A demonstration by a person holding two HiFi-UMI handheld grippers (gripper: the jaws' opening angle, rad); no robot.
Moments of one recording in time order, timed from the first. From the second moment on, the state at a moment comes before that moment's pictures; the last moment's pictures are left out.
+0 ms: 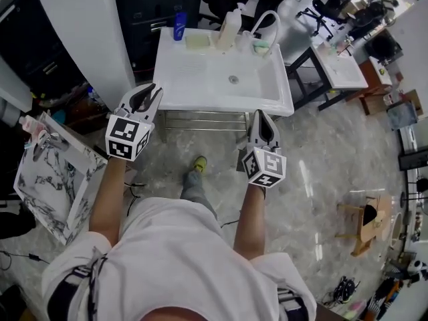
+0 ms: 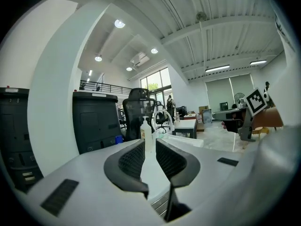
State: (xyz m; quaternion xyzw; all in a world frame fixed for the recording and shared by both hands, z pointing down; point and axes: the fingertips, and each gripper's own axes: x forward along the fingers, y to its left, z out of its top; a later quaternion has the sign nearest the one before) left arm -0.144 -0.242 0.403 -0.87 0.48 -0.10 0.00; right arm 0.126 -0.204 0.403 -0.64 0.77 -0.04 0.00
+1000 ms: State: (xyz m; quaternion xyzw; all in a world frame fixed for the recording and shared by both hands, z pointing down) left arm -0.017 -0.522 0.427 -0.84 0.50 -0.20 0.00; right arm 0.214 -0.513 0.438 -0.56 0.82 -0.10 0.01
